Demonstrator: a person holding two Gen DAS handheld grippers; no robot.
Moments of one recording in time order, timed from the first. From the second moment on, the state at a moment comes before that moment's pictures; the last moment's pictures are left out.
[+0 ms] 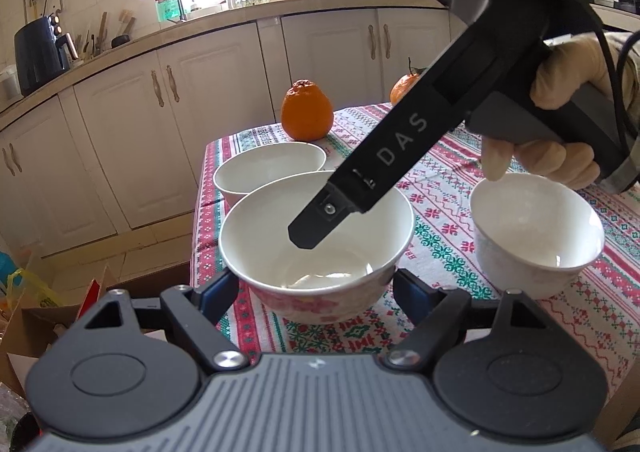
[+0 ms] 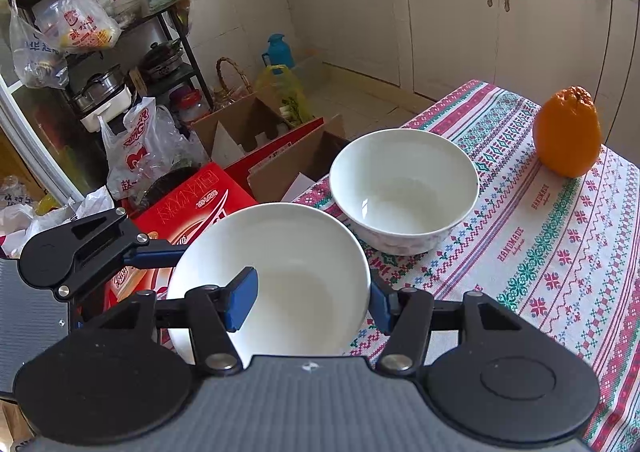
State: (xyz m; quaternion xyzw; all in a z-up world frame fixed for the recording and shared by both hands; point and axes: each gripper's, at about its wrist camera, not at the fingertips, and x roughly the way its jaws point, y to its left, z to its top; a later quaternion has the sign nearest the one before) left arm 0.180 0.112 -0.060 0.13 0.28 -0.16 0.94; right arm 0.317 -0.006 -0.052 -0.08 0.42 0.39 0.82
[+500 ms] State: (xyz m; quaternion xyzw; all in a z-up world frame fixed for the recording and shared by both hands) left arm 0.144 0.100 -0.033 0.14 0.28 -0.16 0.94; right arm 0.268 -0.024 -0.024 -0.07 0.39 0.41 0.82
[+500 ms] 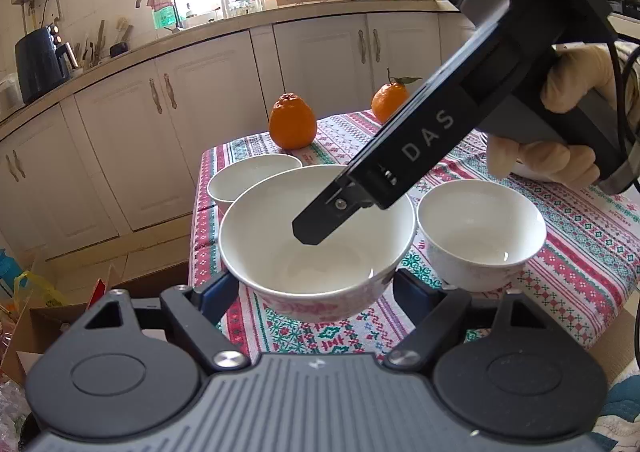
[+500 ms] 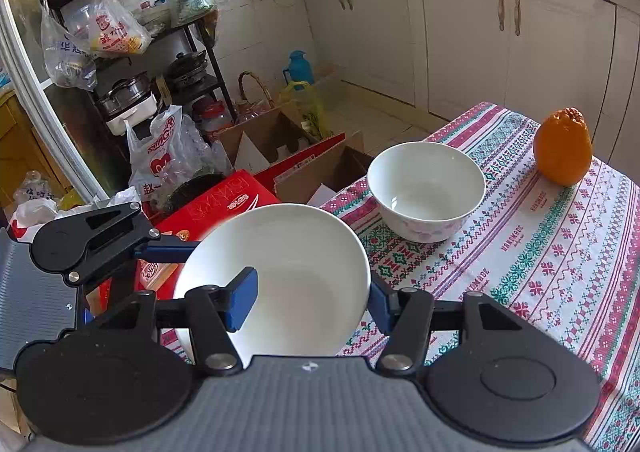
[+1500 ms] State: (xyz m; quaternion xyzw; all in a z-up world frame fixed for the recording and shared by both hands) left arm 0.127 0.037 -0.019 0.16 0.26 -0.25 0.92; right arm 0.212 -0.118 -0.005 -0.05 0.37 0.36 0.86
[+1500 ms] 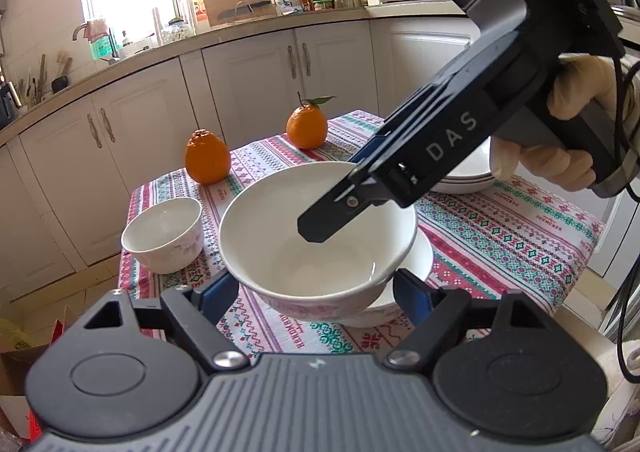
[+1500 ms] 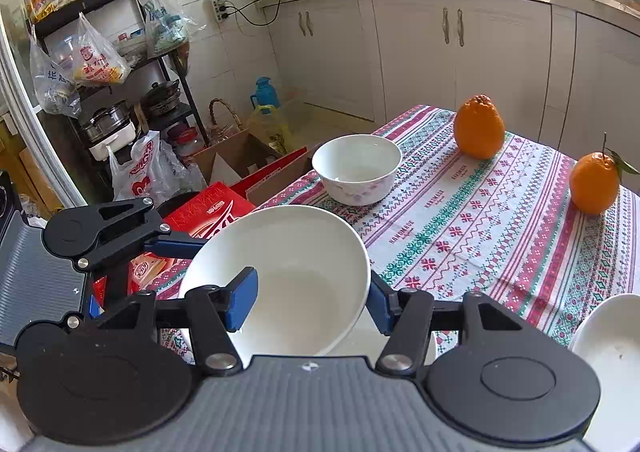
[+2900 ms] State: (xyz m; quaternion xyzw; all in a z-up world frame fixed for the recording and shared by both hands) left arm 0.155 0.010 -0.046 0.13 0.31 -0.29 0.90; right arm 0.228 -0.150 -0.044 -0.03 0.40 0.31 0.86
